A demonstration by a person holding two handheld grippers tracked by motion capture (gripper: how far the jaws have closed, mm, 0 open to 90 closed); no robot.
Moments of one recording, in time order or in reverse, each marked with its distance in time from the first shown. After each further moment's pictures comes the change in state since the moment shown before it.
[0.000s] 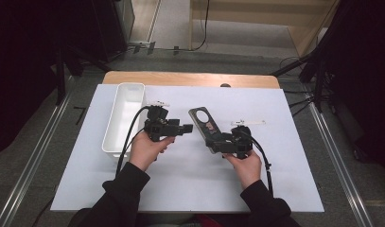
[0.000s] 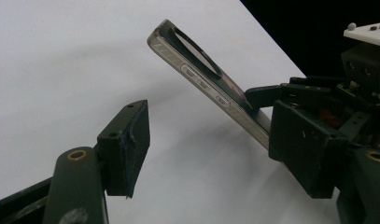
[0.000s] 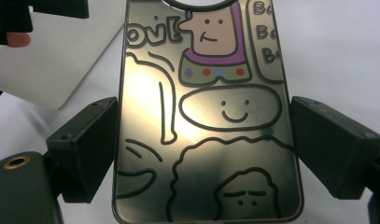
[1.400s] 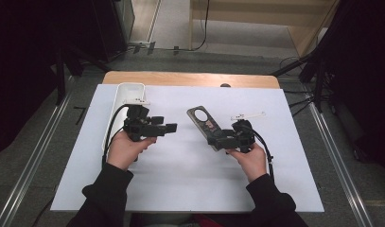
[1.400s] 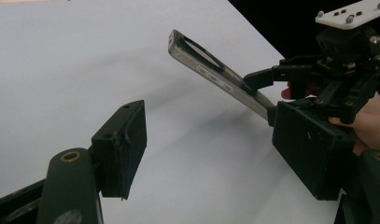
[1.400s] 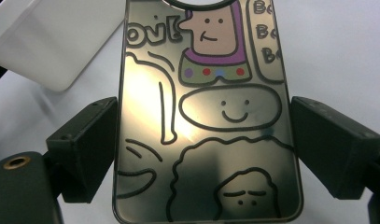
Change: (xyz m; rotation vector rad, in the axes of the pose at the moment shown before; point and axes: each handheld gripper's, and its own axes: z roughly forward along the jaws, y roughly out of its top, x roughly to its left) left arm 0.010 -0.001 -0.052 -0.030 -0.004 0.056; right arm -0.007 0.018 -0.005 0.081 0.037 -0.072
